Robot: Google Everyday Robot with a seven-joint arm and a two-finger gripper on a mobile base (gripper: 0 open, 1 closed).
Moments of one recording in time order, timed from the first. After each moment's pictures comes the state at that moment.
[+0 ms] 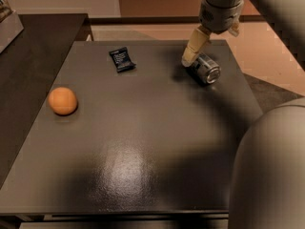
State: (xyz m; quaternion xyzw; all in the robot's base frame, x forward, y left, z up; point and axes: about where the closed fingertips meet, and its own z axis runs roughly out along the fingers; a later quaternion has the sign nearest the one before) arm 0.649 -0.185 0.911 -0.30 0.95 -0.06 0.08
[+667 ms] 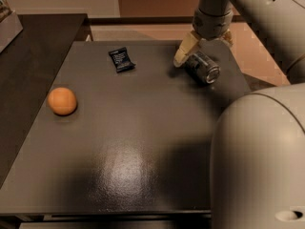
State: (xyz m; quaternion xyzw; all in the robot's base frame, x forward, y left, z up) arm 0.673 -0.169 0.878 -0.22 0.97 -0.02 0.07
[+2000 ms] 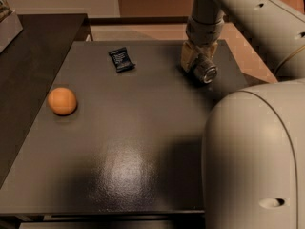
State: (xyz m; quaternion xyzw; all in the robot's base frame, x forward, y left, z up) arm 0.679 -0.153 0.851 -0.21 0.98 0.00 0.05
